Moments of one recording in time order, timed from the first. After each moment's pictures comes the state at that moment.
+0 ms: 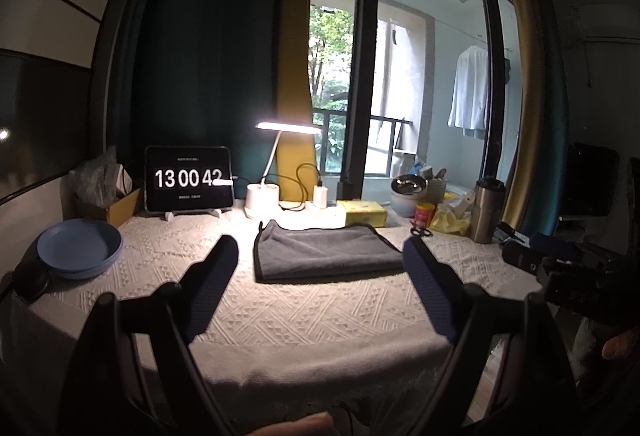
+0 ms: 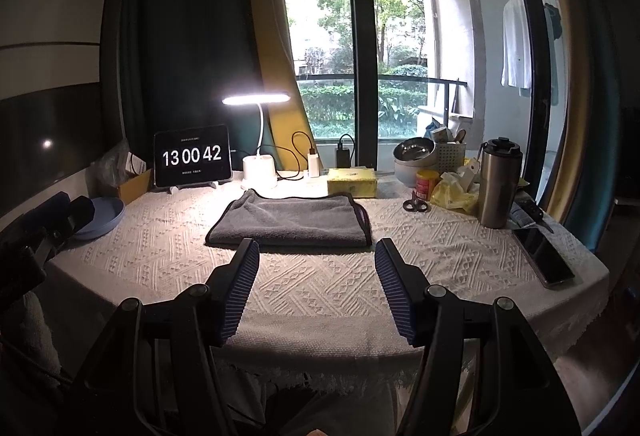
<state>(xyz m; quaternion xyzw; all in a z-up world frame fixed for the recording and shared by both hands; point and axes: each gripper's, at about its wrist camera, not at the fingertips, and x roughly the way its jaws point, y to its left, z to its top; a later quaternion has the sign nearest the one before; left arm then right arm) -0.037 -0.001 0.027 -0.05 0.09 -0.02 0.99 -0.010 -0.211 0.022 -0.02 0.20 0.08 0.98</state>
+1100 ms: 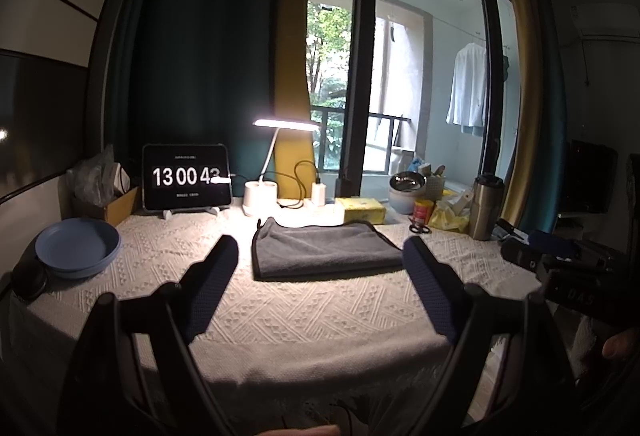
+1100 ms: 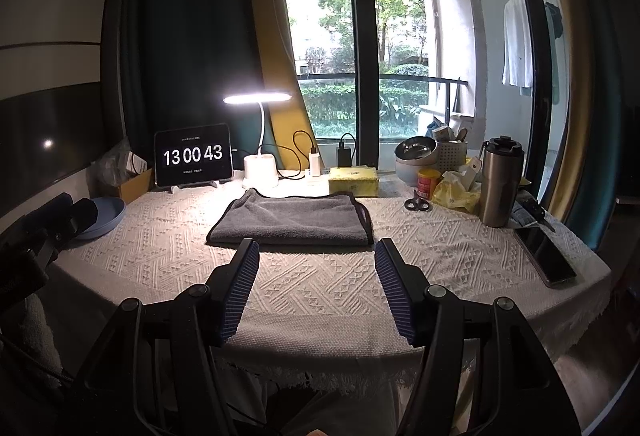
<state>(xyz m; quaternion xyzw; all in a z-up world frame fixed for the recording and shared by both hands) -0.036 -0.004 0.025 -0.05 0.09 -0.03 0.99 -0.009 -0.209 0.024 -0.02 0.20 0.08 0.98</state>
